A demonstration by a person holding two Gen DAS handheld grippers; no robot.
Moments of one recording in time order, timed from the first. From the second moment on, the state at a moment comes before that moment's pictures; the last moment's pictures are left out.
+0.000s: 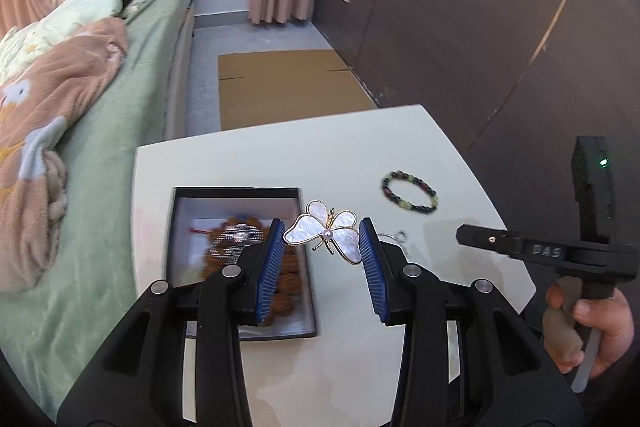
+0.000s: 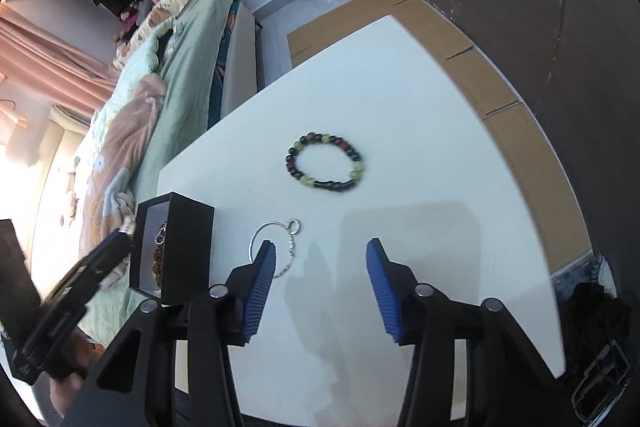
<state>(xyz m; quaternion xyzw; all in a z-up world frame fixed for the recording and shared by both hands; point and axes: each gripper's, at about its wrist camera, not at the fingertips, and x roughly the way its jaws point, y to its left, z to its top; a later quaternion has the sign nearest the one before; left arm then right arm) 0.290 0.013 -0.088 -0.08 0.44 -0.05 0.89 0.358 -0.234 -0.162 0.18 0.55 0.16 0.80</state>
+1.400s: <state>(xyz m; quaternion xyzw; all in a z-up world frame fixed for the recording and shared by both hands) 0.258 0.135 -0.103 -0.18 0.42 -0.04 0.89 0.390 -0.133 -0.191 0.06 0.59 0.02 0.81</state>
